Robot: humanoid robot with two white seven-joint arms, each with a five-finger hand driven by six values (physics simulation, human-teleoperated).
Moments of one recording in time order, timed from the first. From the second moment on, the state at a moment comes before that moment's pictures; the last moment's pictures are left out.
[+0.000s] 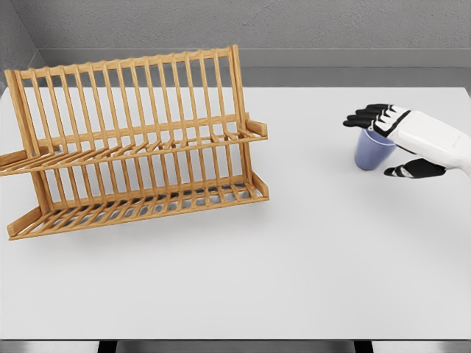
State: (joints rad) left arm 0.05 0.00 -0.30 -0.12 0.01 -0.02 -0.11; right arm -0.27 -0.94 0.28 -1.63 0.23 -0.61 0.29
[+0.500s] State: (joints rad) left arm 0.05 0.00 -0.30 -0.12 0.01 -0.02 -0.11; right arm -0.27 -0.99 0.11 -1.58 0.22 -0.61 0.57
